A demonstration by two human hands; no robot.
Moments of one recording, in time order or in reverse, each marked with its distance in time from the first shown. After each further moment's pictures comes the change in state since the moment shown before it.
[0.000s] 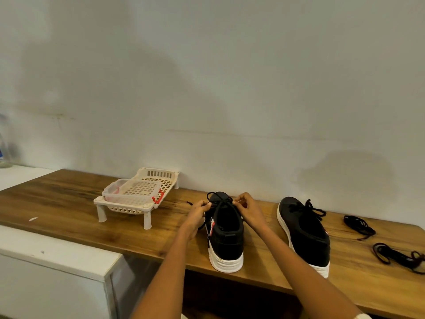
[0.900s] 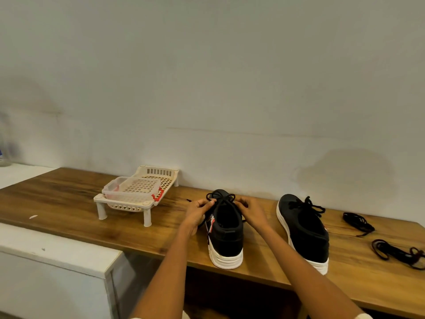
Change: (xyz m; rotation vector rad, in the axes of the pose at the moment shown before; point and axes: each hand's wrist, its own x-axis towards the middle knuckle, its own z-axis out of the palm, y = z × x) left_hand 0.002 -0.006 -0.001 -0.119 0.005 0.037; right_hand -0.009 0.002 -0.004 -0.024 -0.049 -0.026
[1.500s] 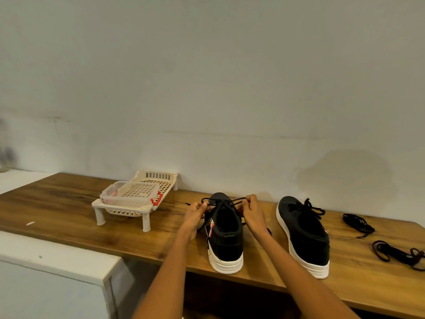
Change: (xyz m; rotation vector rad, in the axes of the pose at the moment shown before) left_hand 0.011 -0.007 -0.004 -0.020 0.065 -0.062; right_hand -0.002 0.000 0.008 0.050 0.202 0.139
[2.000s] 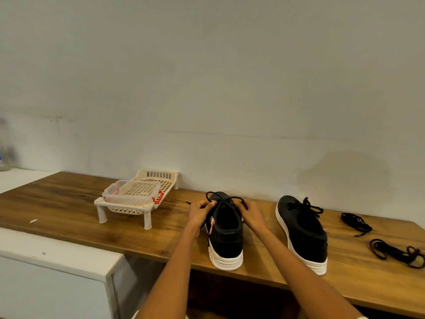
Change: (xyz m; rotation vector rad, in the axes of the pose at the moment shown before) left_hand -0.012 0.010 0.014 0.195 0.052 0.112; right_hand -0.002 -0.004 -0.005 -0.072 -0.133 -0.056
